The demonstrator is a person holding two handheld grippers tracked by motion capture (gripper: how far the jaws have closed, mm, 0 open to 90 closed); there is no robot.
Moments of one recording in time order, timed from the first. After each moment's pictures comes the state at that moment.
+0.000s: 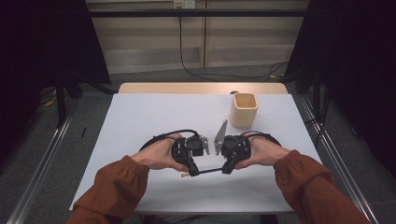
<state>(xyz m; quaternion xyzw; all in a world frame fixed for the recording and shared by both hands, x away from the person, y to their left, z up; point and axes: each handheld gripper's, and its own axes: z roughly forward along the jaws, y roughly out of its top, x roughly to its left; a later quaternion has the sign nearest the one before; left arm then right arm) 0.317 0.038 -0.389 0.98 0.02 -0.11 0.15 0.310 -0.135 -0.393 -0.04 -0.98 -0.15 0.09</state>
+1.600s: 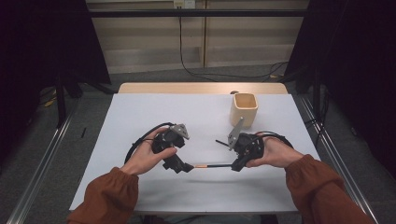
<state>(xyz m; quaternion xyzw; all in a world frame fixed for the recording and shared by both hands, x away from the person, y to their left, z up) 0.330 0.096 -0.392 0.94 0.14 -0.04 0.31 0.309 -0.173 -0.394 -0.10 -0.98 -0.18 0.07</state>
